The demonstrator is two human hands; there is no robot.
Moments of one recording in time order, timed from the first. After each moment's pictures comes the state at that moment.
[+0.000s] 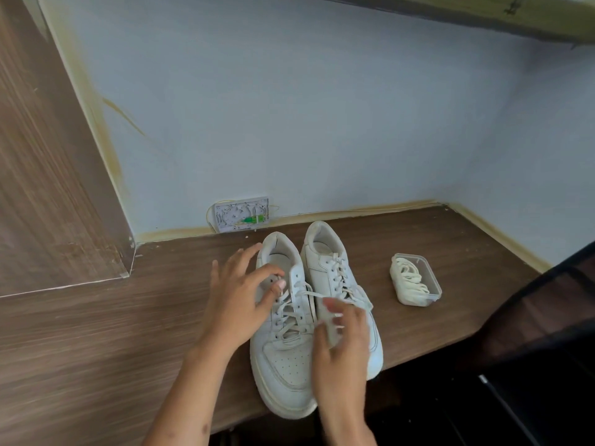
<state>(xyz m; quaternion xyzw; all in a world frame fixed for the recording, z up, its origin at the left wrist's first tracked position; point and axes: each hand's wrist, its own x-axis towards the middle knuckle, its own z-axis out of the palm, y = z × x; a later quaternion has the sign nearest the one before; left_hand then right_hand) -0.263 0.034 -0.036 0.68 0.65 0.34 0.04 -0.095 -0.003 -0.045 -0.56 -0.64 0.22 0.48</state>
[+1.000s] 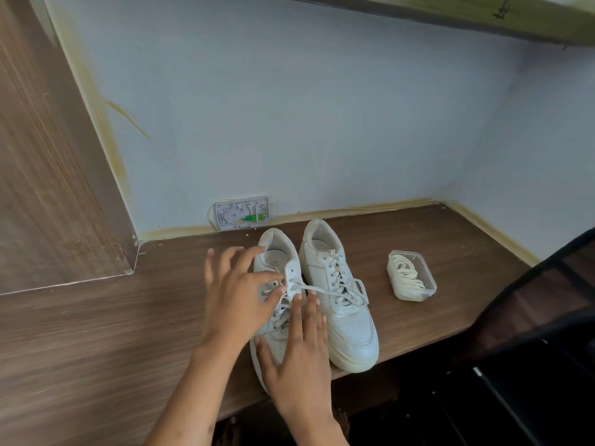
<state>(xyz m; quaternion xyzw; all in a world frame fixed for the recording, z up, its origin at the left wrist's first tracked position) -0.251 0.021 -0.018 0.67 0.69 0.27 -0.07 -0.125 -0.010 -0.096 -0.54 -0.77 0.07 0.32</state>
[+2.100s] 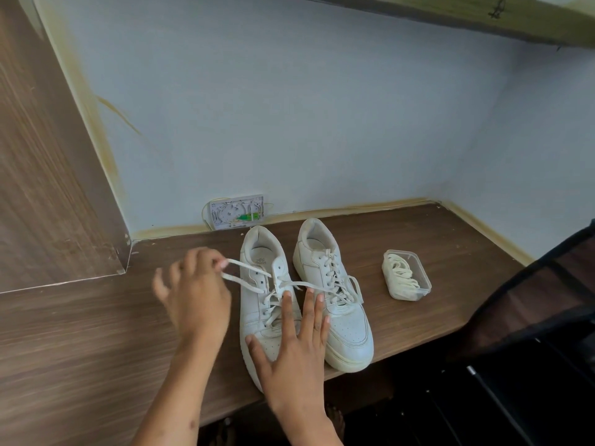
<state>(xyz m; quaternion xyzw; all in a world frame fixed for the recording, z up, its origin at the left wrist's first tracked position) -0.266 0.019 -0.030 0.46 0.80 0.36 -0.15 -0.127 -0.007 -0.098 -0.58 -0.76 0.02 0.31</state>
